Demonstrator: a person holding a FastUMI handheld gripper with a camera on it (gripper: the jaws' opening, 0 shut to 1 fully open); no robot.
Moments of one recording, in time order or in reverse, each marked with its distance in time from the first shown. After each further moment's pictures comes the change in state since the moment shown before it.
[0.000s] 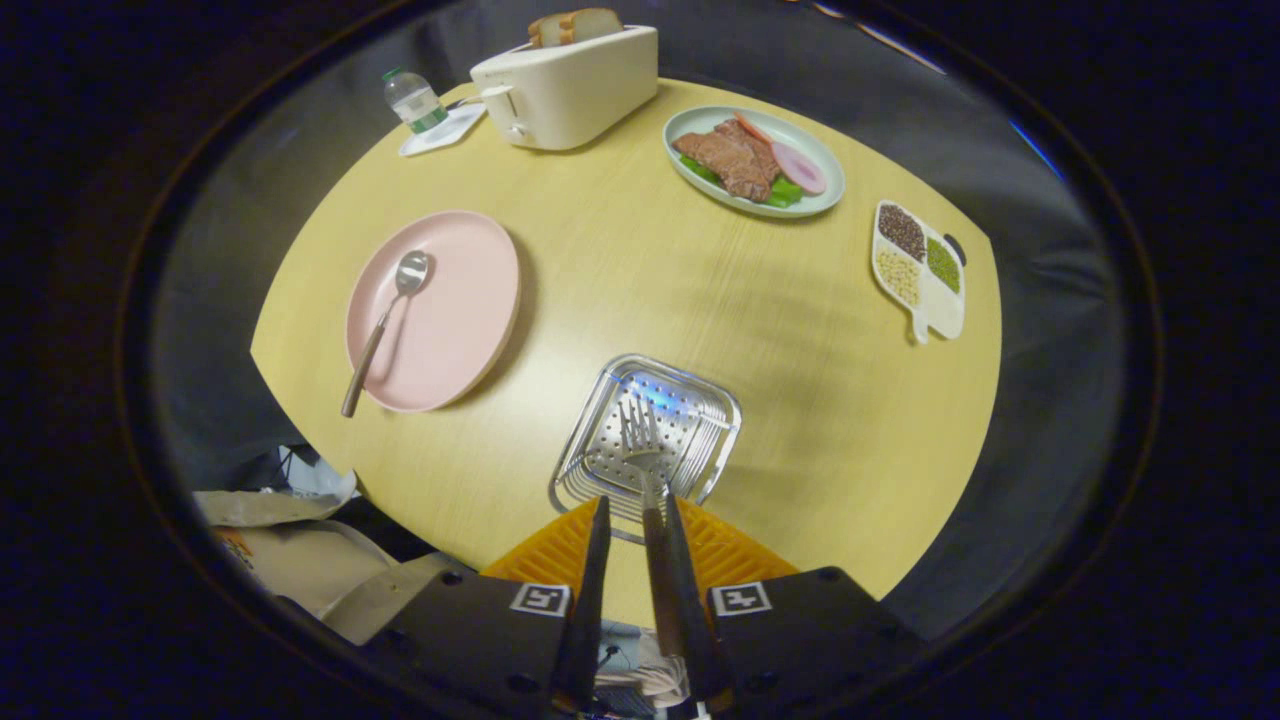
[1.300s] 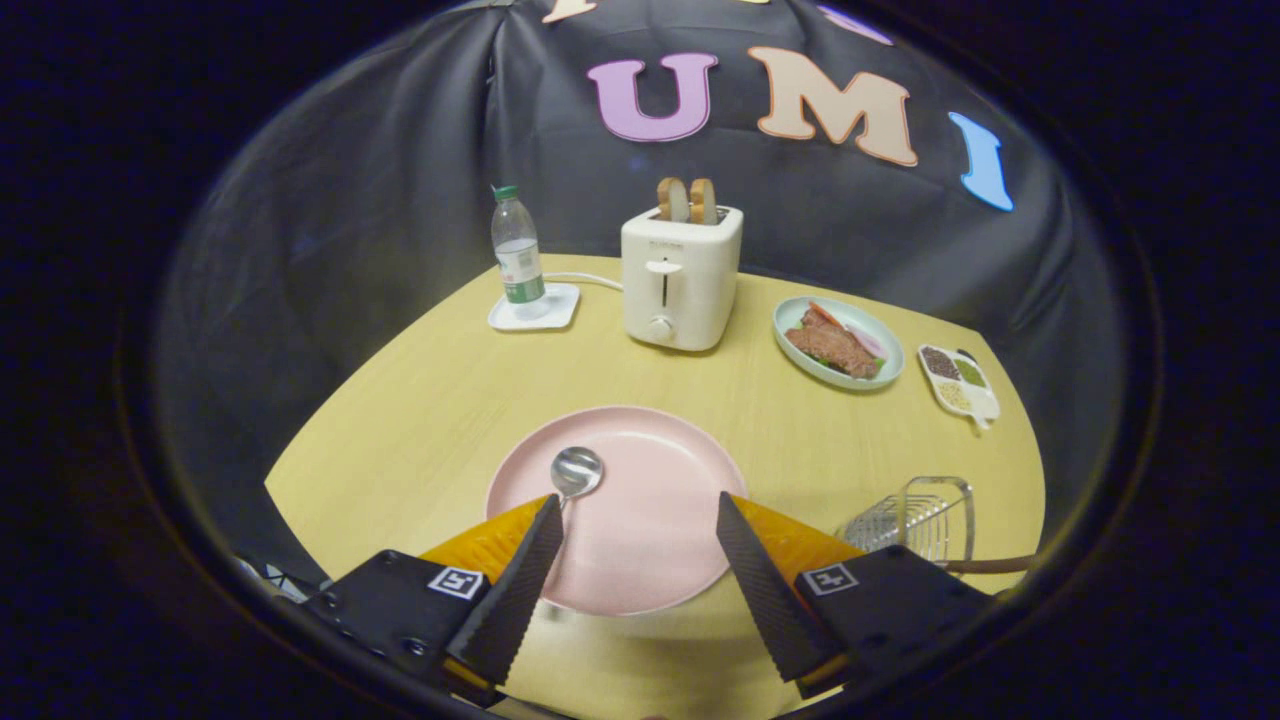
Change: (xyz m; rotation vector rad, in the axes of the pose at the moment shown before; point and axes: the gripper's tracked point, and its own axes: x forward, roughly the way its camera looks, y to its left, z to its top) arm 0.014 0.194 0.091 0.129 -0.684 -0.033
